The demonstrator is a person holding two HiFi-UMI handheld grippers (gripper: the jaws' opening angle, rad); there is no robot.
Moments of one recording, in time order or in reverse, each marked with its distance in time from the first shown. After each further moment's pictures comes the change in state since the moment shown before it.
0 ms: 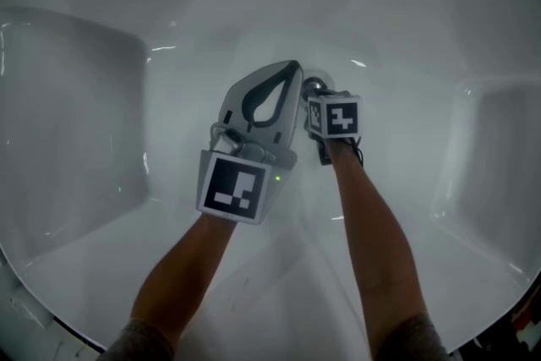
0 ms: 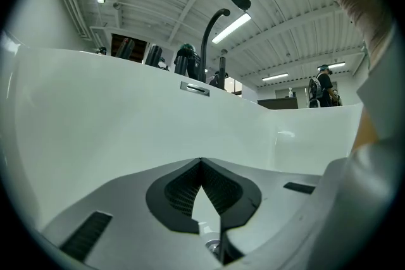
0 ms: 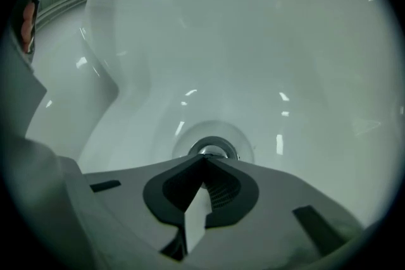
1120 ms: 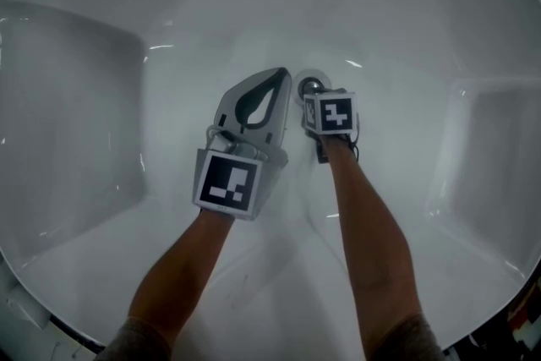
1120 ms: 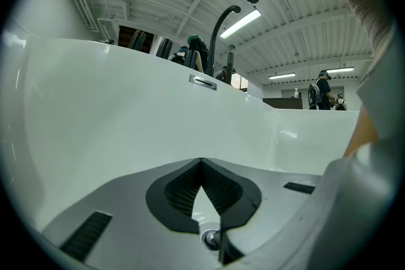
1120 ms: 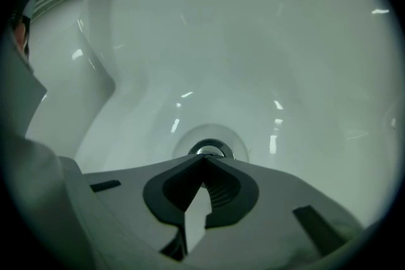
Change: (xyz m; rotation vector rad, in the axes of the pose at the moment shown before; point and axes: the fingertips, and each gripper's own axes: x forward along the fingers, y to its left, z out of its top) left arm -0.015 0.010 -0.011 -0.074 0.057 0.031; right arm -0.016 0.003 0.006 -0.038 0.040 -0.060
